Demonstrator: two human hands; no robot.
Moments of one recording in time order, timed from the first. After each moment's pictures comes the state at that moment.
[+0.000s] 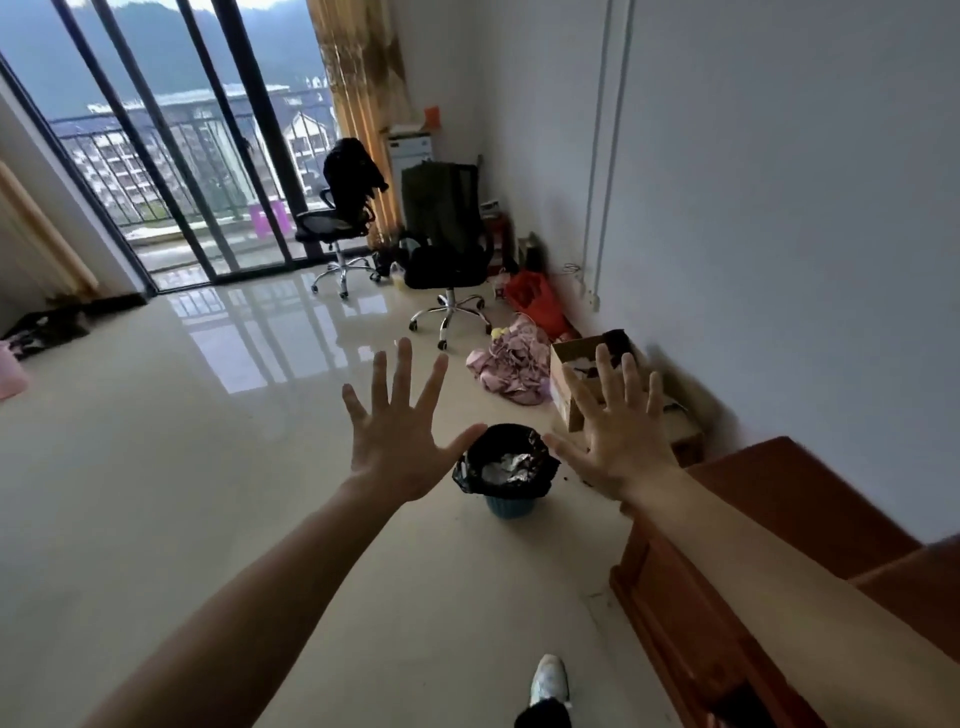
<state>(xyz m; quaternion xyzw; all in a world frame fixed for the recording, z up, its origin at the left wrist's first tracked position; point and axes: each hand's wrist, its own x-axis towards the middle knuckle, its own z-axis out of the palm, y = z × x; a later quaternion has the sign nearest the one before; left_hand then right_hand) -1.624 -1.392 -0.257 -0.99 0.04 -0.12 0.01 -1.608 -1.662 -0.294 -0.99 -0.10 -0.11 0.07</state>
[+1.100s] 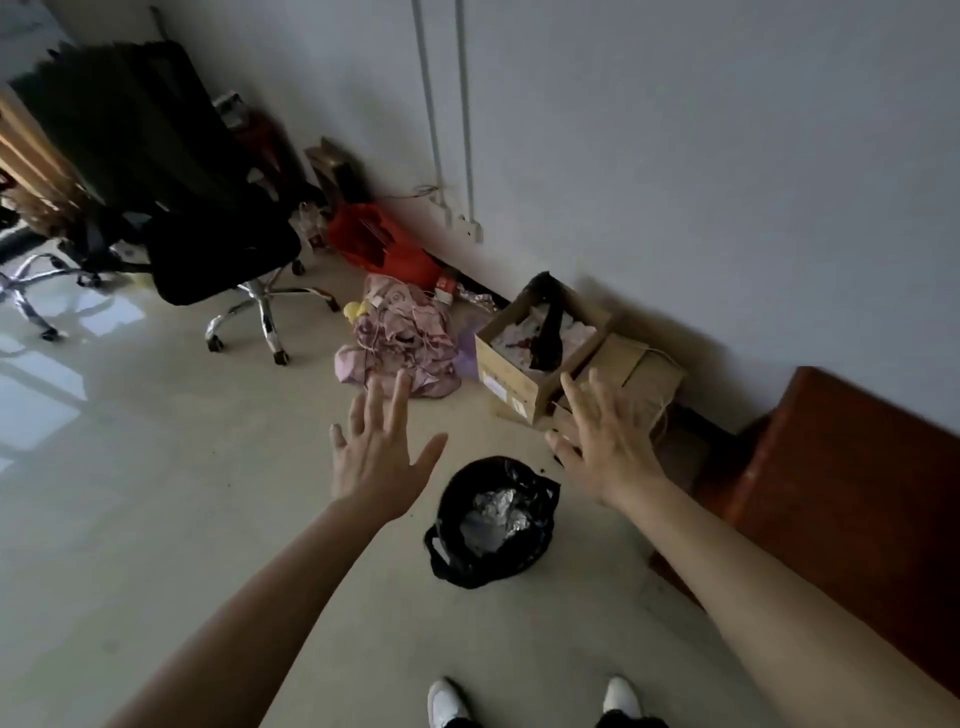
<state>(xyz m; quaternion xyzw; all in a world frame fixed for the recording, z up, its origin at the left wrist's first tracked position) -0.964 -1.346 -0.407 -0.96 0.25 0.08 -0.09 -1.097 -1.593 -0.435 -0.97 0.21 0.04 0.11</state>
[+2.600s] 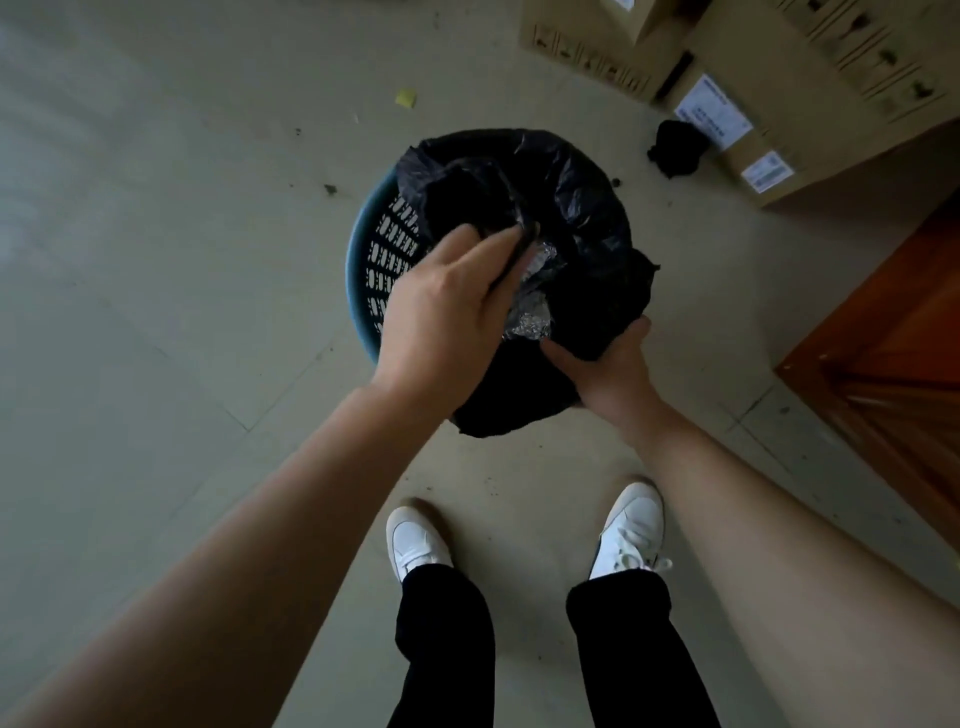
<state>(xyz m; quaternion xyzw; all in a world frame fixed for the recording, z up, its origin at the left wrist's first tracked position) -0.998 -1.384 -0.956 -0.87 0.30 0.05 -0.39 -1.118 -1.515 -1.044 -0.66 0.50 0.10 0.55</state>
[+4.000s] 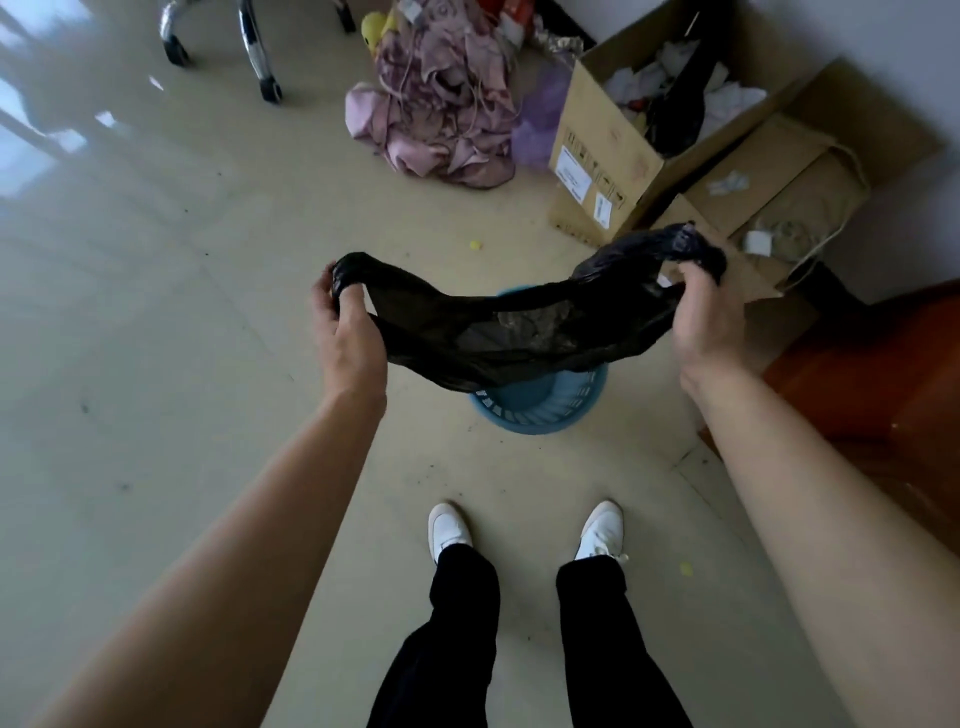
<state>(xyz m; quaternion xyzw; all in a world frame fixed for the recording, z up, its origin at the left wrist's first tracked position) -0.970 -1.256 -0.677 -0.73 -0.26 0.09 -0.62 -1.064 -1.516 -0.669 -0.64 0.47 -0.15 0.59</state>
